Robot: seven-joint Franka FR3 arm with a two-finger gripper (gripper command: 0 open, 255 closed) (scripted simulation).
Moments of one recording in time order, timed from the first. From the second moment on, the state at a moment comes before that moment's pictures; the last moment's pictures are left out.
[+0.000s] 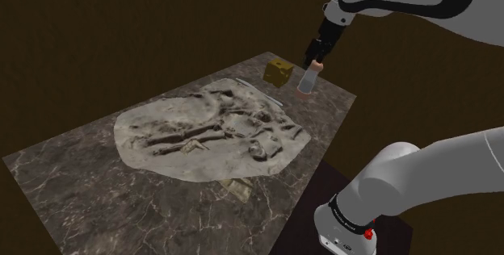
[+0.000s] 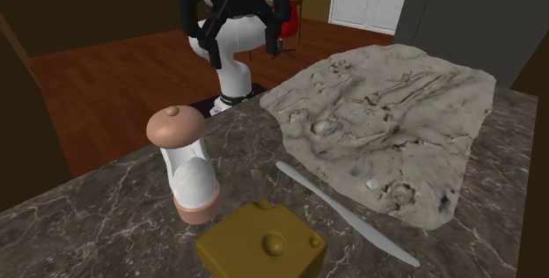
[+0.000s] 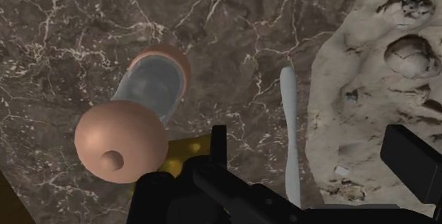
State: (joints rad) arm -0.11 -0.47 -0.28 -2.19 -0.10 1.80 -0.30
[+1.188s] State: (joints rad) arm -0.14 -0.17 -0.45 -2.04 -0.06 1.98 -0.51
